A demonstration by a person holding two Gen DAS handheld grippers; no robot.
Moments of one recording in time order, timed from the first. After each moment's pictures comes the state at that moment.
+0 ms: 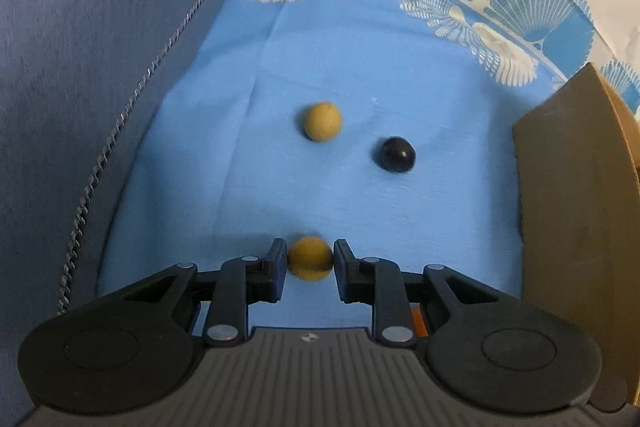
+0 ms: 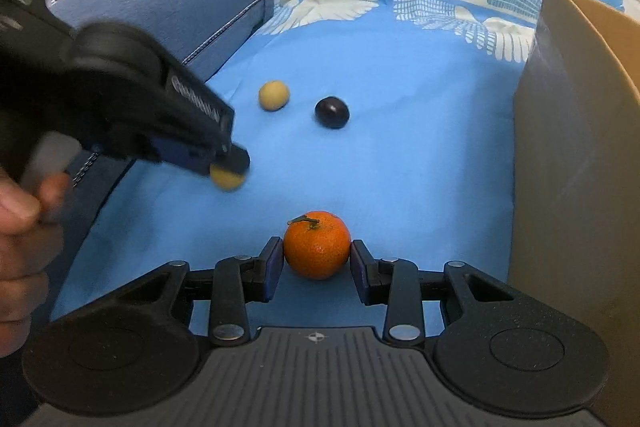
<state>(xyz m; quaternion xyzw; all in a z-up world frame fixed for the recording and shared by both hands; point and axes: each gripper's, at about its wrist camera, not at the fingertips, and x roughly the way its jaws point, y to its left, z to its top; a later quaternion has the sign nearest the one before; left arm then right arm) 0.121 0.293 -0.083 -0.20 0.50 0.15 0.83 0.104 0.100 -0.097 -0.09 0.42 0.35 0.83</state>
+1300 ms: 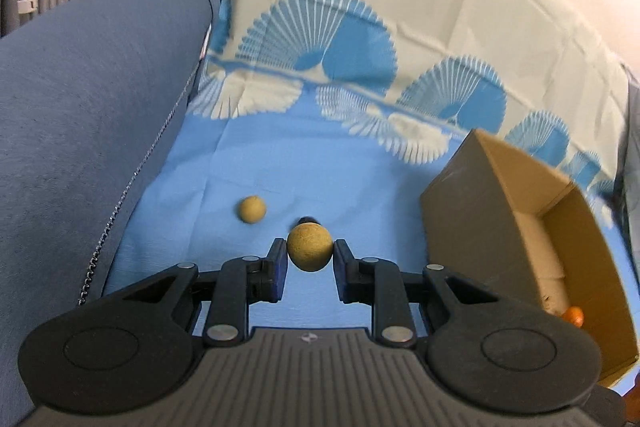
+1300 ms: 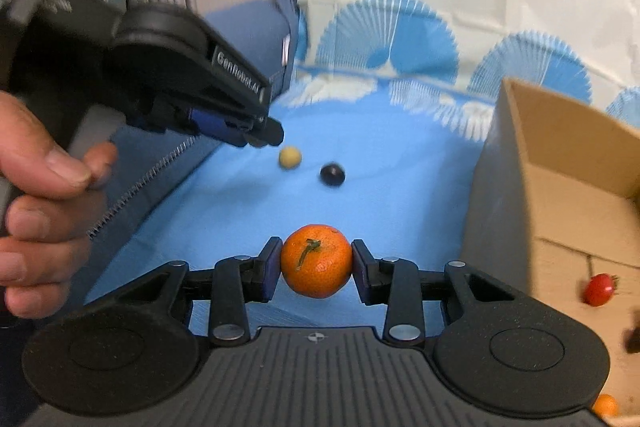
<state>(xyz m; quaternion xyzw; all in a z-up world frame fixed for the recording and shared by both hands) 0.068 0.246 -0.004 -0.17 0.35 0.12 0.92 0.039 0.043 -0.039 -0.08 0.29 0.36 0.88</state>
